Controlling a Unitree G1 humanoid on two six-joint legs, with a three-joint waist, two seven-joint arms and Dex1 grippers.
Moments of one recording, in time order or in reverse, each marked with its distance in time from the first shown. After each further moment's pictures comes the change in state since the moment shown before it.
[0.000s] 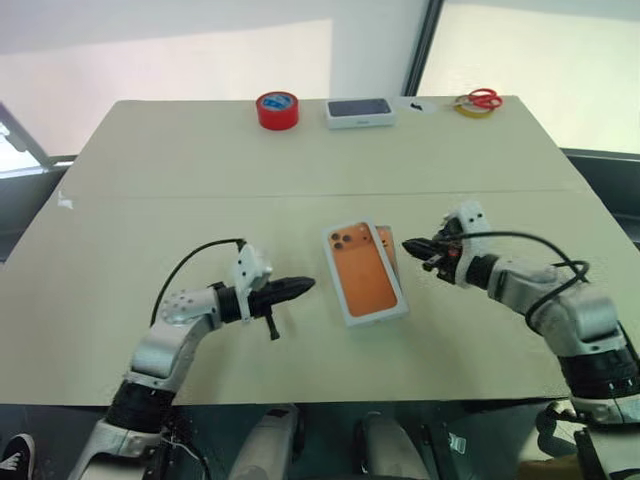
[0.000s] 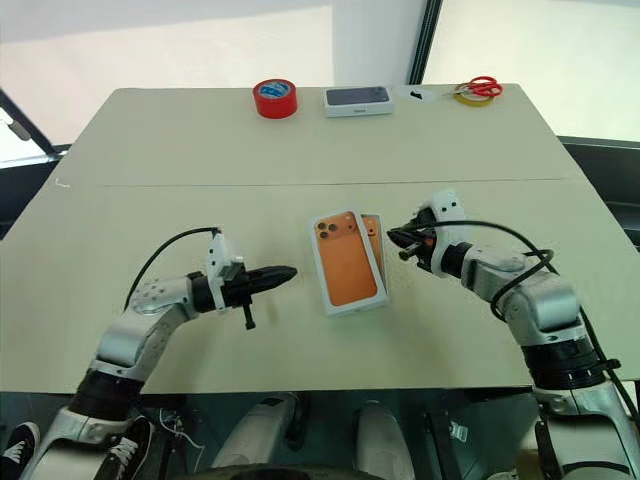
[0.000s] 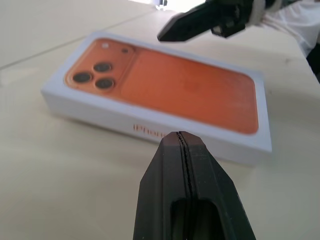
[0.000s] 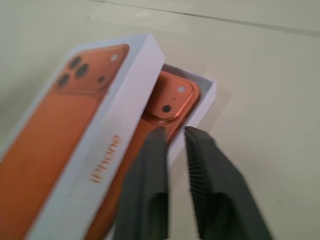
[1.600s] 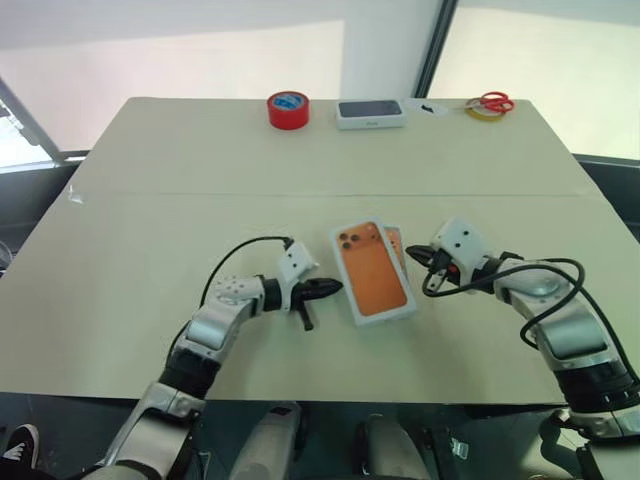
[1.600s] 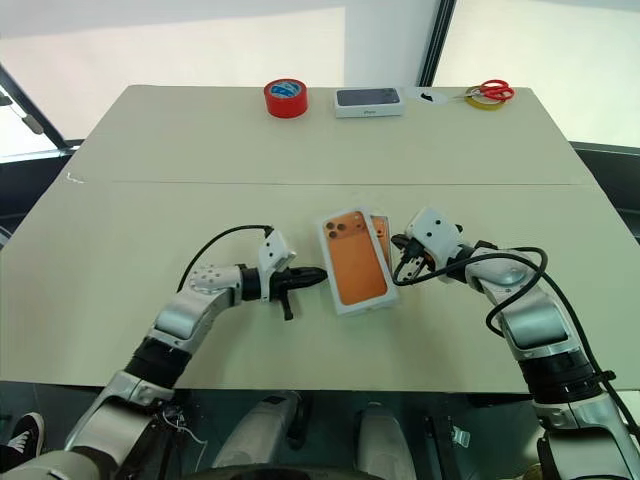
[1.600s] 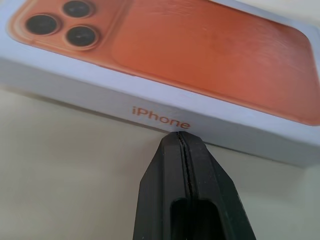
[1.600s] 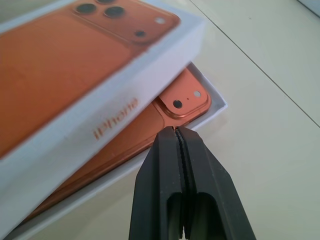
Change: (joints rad) left arm -0.227 -0.201 -0.138 0.275 0.183 0.049 0.083; right arm 0.064 0.003 0.005 -0.008 -0.424 -0.262 0.274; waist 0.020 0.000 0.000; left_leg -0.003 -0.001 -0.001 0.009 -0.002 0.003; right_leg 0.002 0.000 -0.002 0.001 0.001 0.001
